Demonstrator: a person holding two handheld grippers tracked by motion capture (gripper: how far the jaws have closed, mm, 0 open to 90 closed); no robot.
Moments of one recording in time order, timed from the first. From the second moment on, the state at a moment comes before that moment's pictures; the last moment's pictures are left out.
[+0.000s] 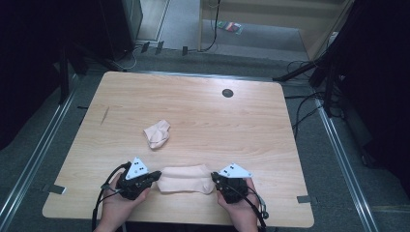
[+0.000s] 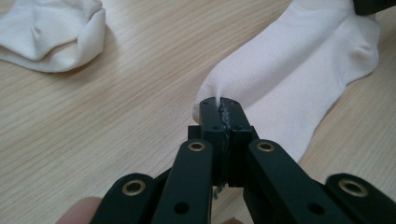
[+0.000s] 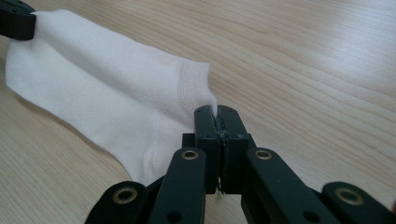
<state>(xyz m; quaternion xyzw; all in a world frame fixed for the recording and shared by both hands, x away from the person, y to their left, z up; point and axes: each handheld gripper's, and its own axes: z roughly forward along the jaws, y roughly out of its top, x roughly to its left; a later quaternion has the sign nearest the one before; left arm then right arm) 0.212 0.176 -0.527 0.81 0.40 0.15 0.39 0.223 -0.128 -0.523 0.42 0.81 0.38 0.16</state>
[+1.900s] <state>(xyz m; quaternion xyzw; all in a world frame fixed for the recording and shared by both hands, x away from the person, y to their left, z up) 0.289 0.222 -0.522 0.70 0.53 0.19 0.44 0.248 -0.162 -0.505 0.50 0.72 0.44 0.20</state>
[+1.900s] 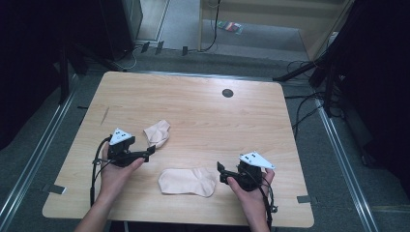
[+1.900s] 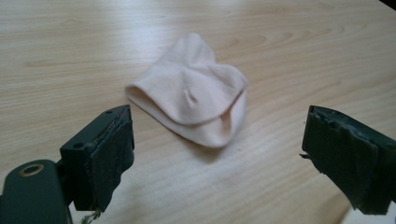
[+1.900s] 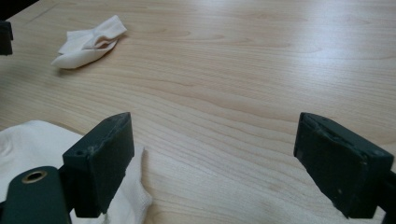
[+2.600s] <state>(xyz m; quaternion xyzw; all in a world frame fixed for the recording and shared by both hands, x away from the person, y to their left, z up) 0.331 0.234 -0.545 0.67 0.58 0.18 0.42 0.253 -0.161 -0.512 0.51 0.73 0.42 0.19</state>
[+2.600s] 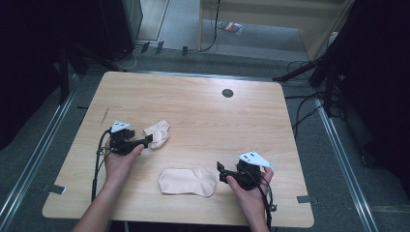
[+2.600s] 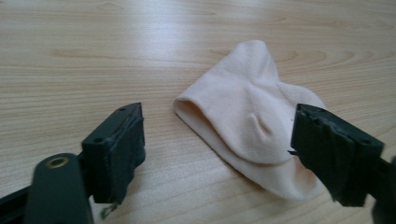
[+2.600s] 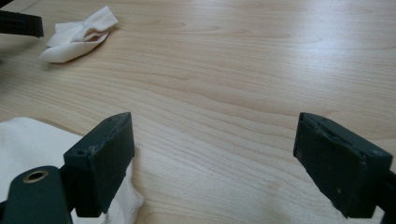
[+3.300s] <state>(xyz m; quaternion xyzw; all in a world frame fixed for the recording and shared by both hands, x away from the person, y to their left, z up) 0.346 0.203 -0.548 0.74 0.53 0.19 0.36 0.255 -0.152 -0.518 0.51 0.73 0.41 0.18</state>
